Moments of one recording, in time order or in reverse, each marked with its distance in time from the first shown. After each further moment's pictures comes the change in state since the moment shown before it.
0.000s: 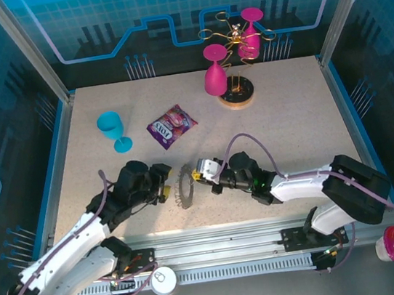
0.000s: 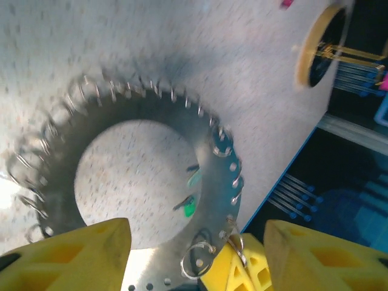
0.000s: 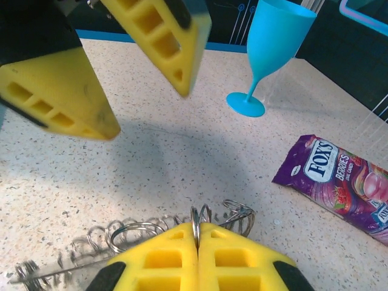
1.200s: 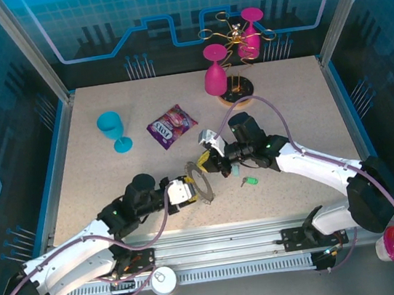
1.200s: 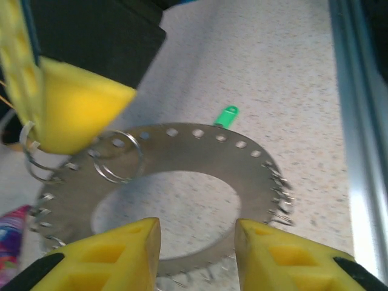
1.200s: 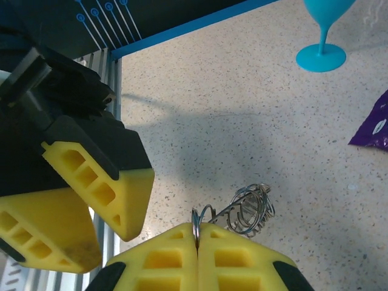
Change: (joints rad) left arm -0.192 0.009 -0.186 0.481 0.216 2.193; right arm -0.224 -0.060 0.388 -0.771 -0.476 0.166
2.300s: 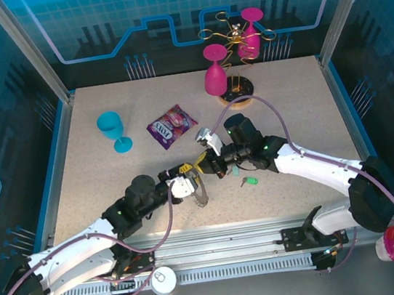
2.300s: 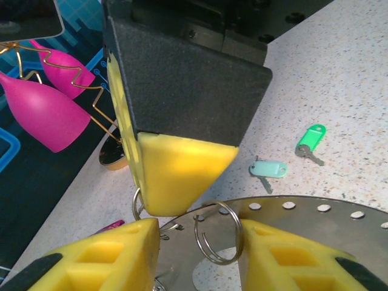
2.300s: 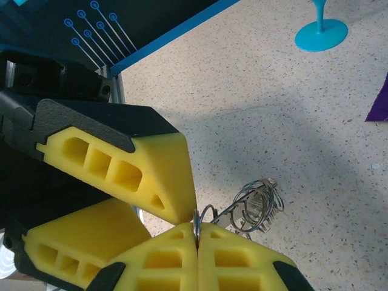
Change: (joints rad) left arm -0.035 0.048 -0.018 0.217 -0.207 0.082; right arm 0.049 0.000 0.025 -0.011 0.056 0.194
